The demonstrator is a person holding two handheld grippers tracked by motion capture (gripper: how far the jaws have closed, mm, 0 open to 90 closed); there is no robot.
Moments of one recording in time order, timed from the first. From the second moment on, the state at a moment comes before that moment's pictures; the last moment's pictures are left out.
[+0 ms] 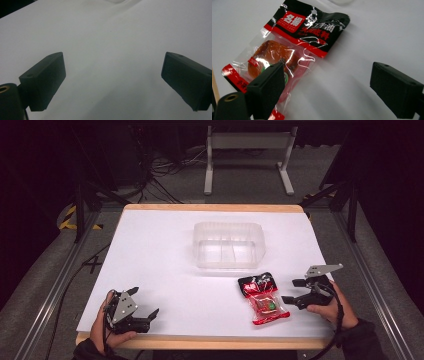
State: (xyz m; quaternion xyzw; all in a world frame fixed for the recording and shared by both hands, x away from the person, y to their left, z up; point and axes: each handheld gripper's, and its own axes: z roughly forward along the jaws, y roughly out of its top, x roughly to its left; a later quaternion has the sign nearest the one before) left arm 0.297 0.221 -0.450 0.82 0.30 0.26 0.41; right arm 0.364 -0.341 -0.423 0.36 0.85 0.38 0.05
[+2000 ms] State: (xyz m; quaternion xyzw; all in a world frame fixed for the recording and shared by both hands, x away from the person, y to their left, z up) left arm 0.296 0.221 -0.451 0.82 0.31 0.27 0.40; right arm 0.376 -0.290 -0.395 0.24 0.88 0.41 -0.03
